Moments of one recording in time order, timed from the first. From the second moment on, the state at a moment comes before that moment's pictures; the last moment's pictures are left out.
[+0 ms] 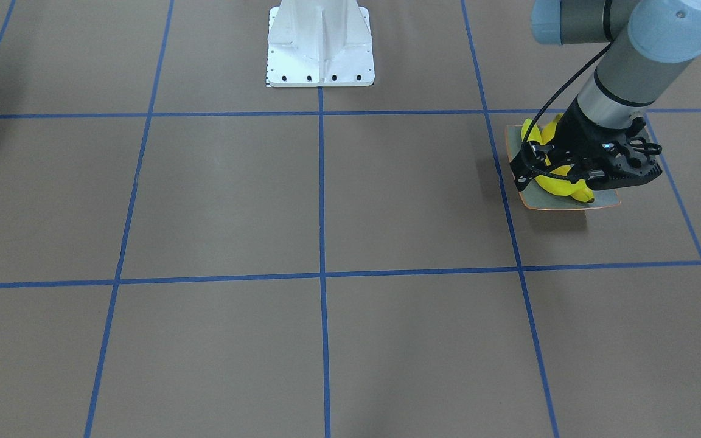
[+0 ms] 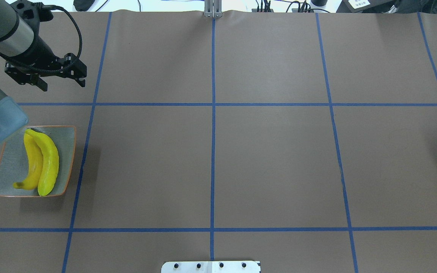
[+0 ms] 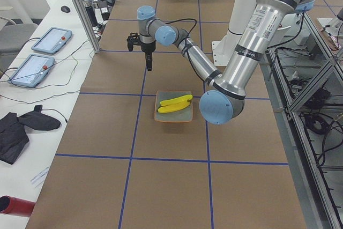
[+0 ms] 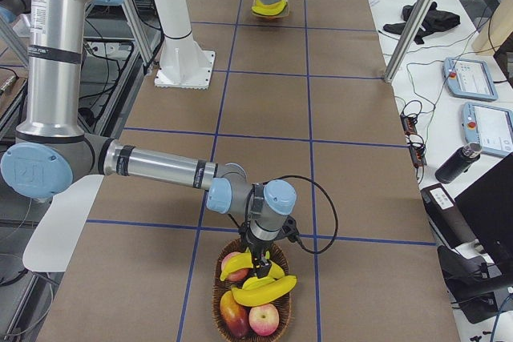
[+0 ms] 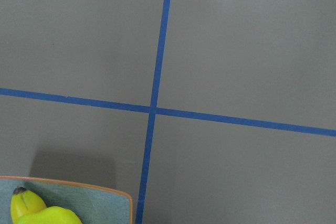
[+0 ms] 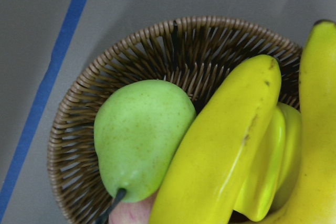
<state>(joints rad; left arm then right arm) -0.99 -2.00 -1.92 -1.37 -2.17 -0.91 1.44 -1.70 1.51 -1.58 2.11 -0.47</state>
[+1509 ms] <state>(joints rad) -0.99 -2.01 -1.91 -1.37 -2.17 -0.92 1.58 -1.71 1.62 -1.63 2.11 -0.51</state>
